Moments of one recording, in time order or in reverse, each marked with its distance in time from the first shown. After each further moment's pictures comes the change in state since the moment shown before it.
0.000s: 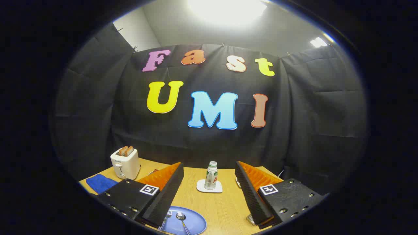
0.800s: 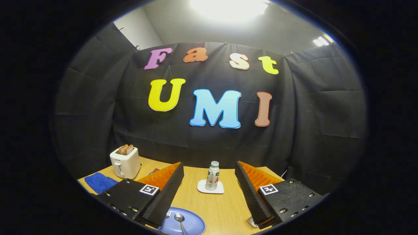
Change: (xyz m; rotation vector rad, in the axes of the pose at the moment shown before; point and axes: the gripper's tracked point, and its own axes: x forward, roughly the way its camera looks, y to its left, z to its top) arm 0.022 0.002 -0.009 -0.022 0.008 0.040
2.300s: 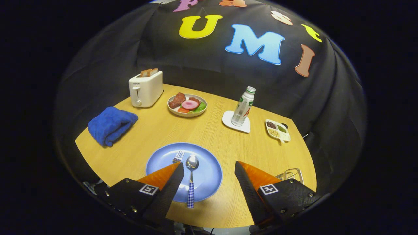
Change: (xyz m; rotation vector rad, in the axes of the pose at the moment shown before) arm -0.036 0.052 -0.195 -0.199 0.663 0.225
